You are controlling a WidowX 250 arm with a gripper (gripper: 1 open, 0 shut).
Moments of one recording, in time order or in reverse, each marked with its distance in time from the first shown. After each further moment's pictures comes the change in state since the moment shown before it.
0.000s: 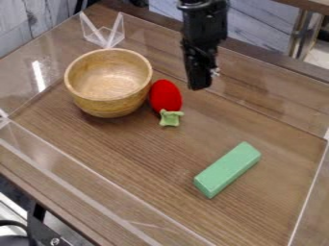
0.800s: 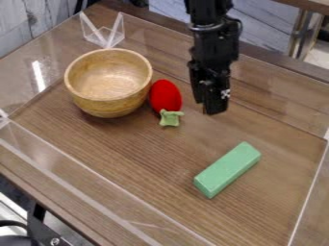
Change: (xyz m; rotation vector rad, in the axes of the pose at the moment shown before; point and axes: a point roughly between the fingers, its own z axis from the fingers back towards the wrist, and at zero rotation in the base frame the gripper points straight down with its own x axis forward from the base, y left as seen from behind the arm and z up) arm 0.003 -0.015 -0.022 -0.033 0.008 0.018
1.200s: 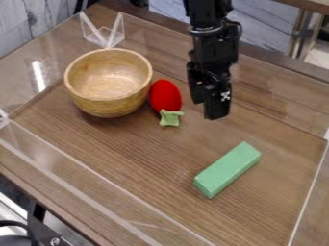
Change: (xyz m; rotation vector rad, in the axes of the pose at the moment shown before) arm -0.013 0.010 0.002 -0.015 0.002 0.072
